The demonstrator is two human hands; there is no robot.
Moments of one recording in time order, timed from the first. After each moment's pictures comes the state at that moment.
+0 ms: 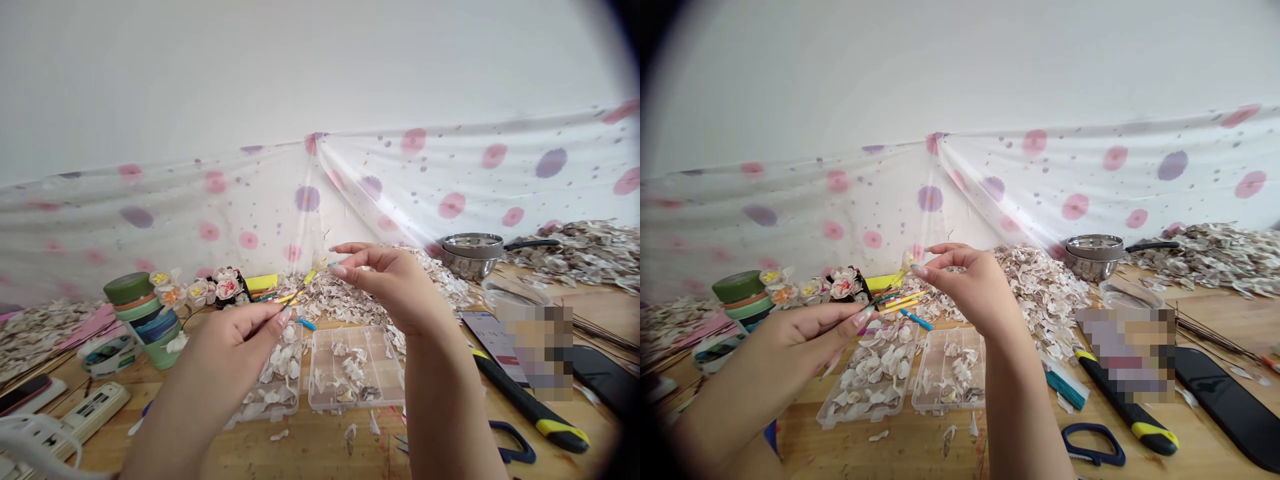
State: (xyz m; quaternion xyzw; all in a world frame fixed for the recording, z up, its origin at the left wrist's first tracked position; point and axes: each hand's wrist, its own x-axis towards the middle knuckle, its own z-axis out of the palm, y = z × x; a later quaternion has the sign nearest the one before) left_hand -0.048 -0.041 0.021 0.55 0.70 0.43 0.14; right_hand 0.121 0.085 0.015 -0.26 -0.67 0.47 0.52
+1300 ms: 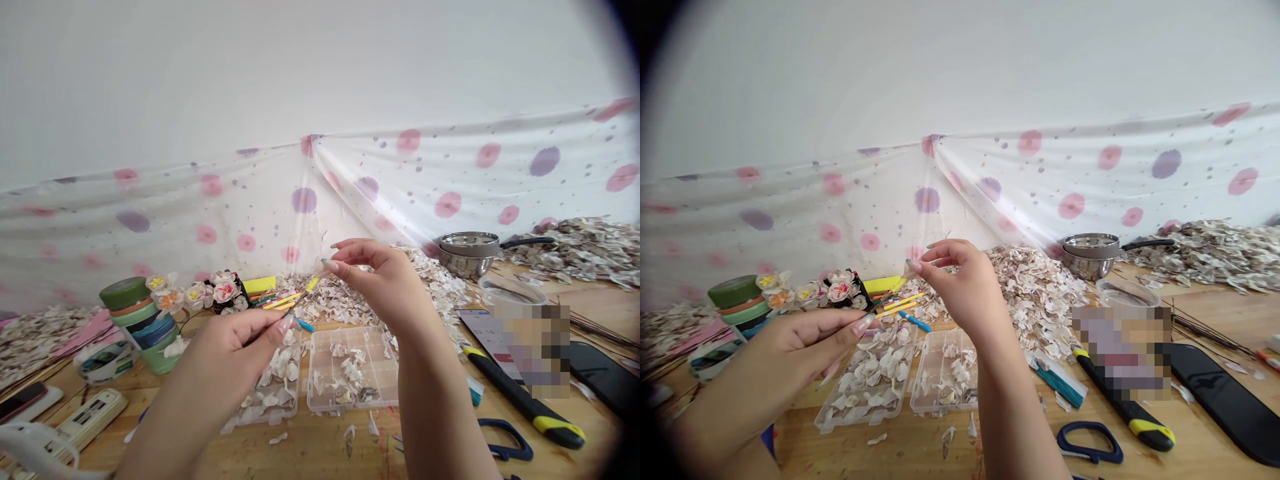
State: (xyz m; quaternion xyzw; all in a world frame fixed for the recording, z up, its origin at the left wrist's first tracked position) left_hand -0.057 -0.035 0.016 0.55 0.71 0.38 0.22; right_hand 0.116 0.076 0.020 -0.29 -0.67 0.39 0.56
